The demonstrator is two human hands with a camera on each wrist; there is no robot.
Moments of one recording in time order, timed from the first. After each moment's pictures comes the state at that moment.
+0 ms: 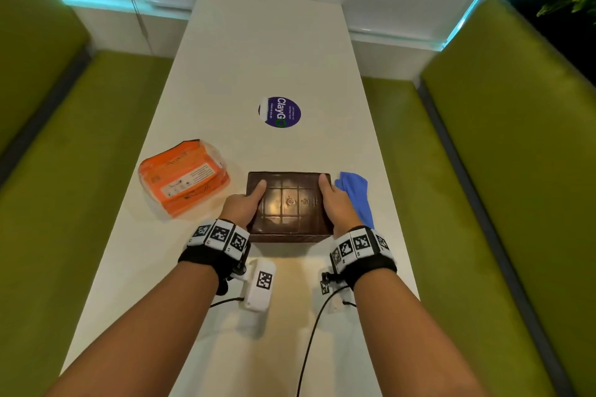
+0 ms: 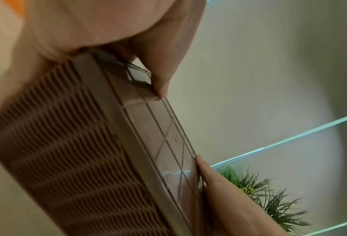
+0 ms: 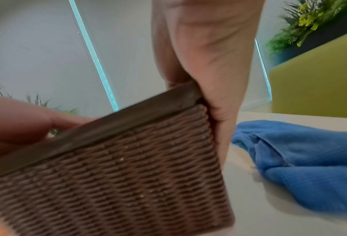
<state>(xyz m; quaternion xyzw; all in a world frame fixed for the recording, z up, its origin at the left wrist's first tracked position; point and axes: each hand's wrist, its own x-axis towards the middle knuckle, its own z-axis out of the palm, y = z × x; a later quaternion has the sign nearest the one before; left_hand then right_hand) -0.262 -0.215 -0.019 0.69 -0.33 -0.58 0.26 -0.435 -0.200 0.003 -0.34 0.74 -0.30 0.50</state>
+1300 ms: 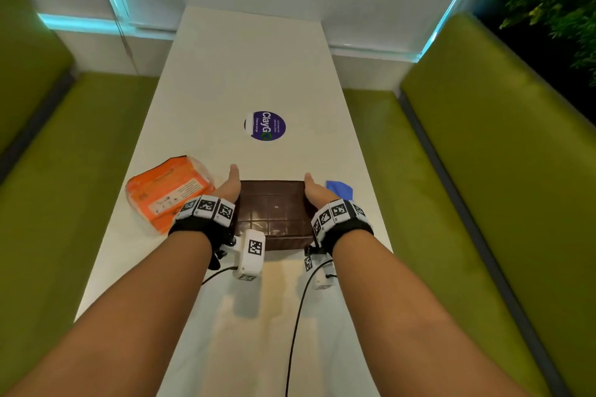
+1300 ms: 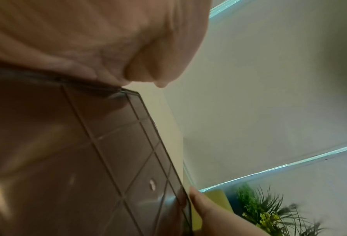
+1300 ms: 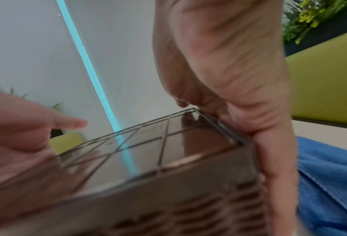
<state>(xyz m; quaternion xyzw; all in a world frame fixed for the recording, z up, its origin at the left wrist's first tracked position) -0.258 -0.256 0.012 0.71 -0.27 -0.62 0.22 -0.442 -0.234 0.033 -0.31 0.79 -0.17 0.49</state>
